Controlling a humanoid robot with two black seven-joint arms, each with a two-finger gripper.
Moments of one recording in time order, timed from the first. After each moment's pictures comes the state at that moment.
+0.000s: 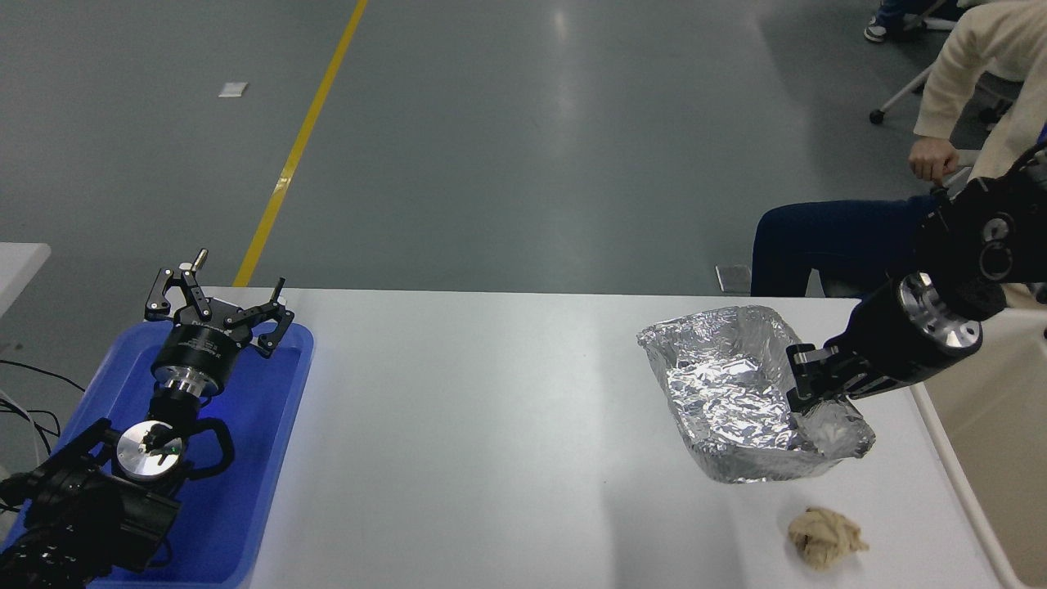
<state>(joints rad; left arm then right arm) -0.56 0.25 -1.03 -0.40 -0.29 -0.70 -0.12 2.26 -0.54 -1.29 1.57 -0.40 0.70 0.12</state>
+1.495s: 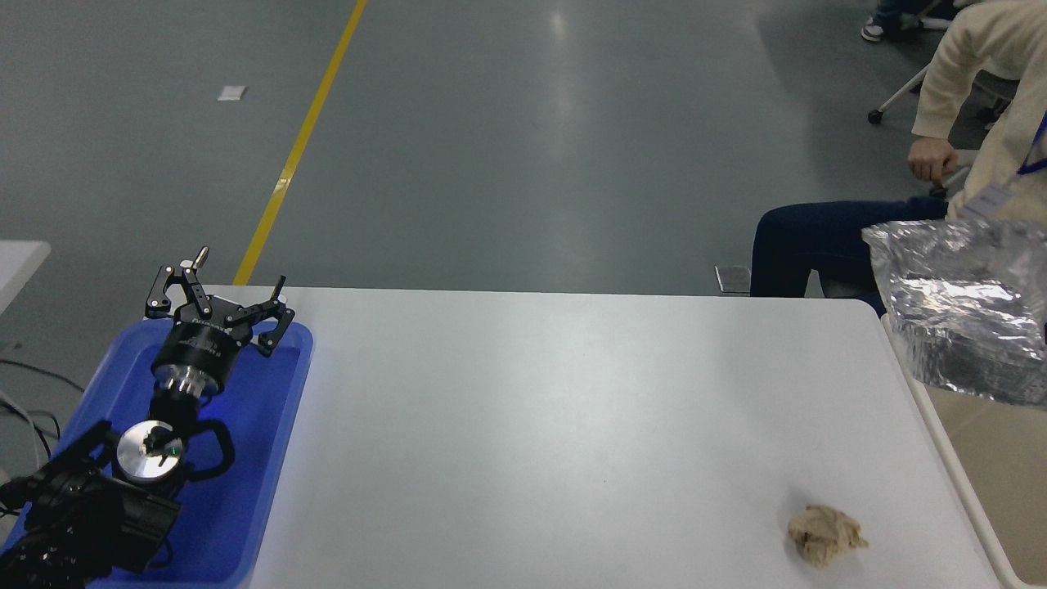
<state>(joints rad) -0.56 0.25 -1.03 -0.40 -0.29 -0.70 -0.12 2.35 -0.86 -1.81 1.34 -0.36 0.67 0.12</state>
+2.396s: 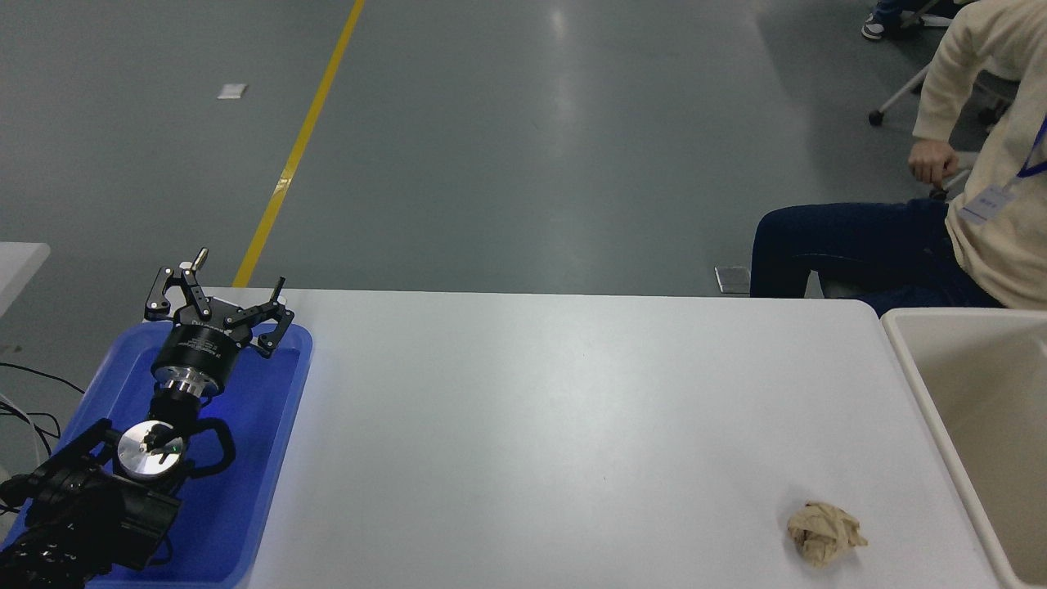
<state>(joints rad) -0.56 0.25 -1.03 -0.40 -0.30 -0.70 -0.12 0.87 -0.87 -0.81 0.42 -0.28 0.19 0.10</state>
